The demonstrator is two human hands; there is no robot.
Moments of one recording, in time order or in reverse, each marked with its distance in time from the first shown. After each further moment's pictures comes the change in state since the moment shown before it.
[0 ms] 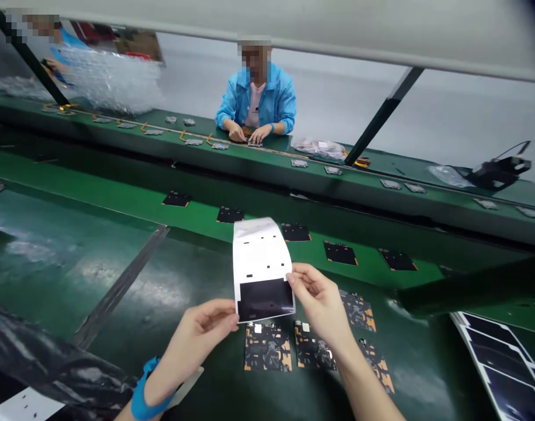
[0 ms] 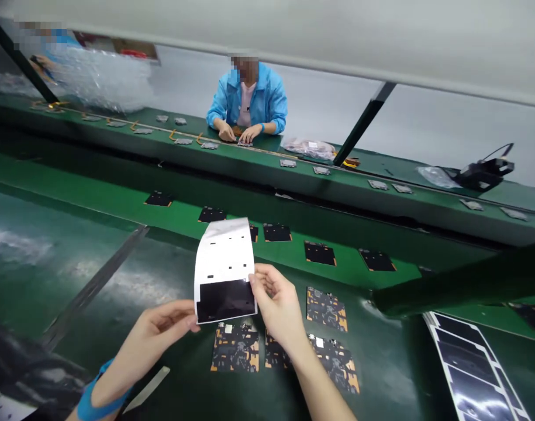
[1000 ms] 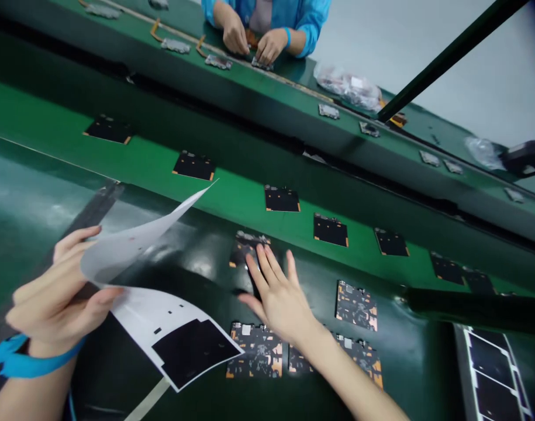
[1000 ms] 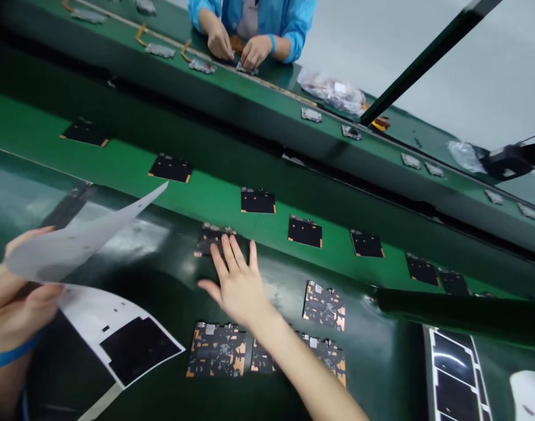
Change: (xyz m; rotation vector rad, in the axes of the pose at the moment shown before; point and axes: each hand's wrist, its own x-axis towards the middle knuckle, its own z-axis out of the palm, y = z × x) left_hand 0.051 -0.040 -0.129 0.740 0.674 0.720; right_hand 0.015 0.081 0.020 -1.250 -0.540 -0.423
